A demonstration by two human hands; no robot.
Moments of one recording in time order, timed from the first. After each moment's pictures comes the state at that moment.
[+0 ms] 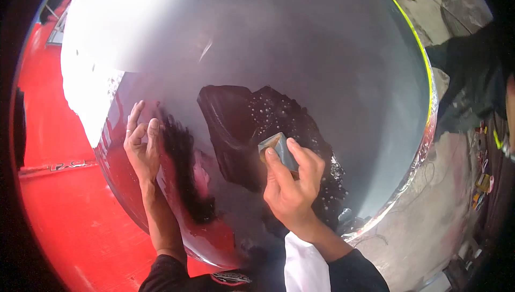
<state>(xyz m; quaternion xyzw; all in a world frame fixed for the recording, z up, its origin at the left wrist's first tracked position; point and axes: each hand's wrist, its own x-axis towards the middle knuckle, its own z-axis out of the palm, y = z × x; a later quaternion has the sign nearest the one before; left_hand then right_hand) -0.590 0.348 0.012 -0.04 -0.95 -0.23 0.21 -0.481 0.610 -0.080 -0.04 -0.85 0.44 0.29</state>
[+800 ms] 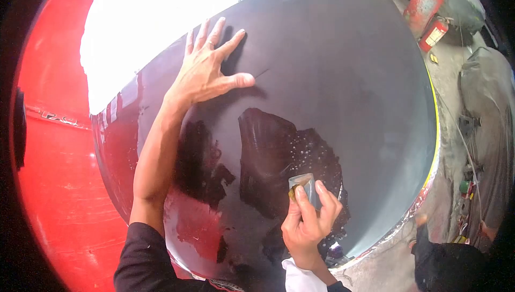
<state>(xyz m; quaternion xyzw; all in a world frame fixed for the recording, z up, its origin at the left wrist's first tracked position) -0.737 0.383 0.007 -0.20 -0.97 0.03 0.12 -0.480 0.611 -0.080 -0.03 -0.87 0.42 0.26</state>
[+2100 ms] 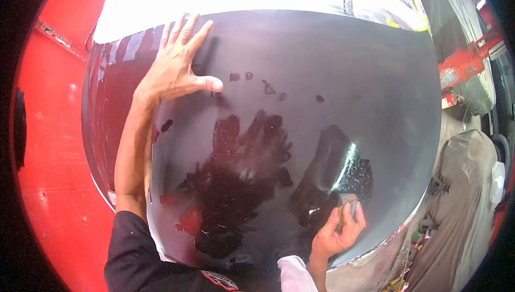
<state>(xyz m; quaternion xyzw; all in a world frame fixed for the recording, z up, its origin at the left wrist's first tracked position) -0.643 0.193 0.017 -0.05 -0.99 0.02 0.16 -0.480 0.609 -0.091 -0.04 -0.87 0.40 0.28</state>
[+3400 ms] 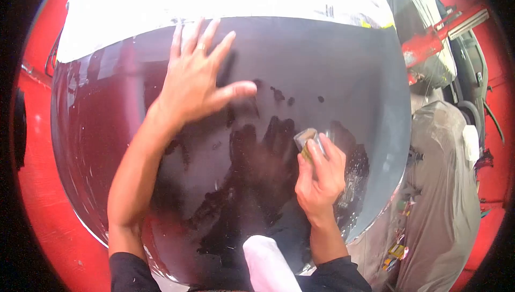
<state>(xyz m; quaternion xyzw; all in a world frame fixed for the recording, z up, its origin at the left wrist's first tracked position) -0.653 0.212 0.006 -0.12 -0.96 -0.05 0.25 -0.557 0.495 -0.030 0.19 -0.88 0.32 0.31</state>
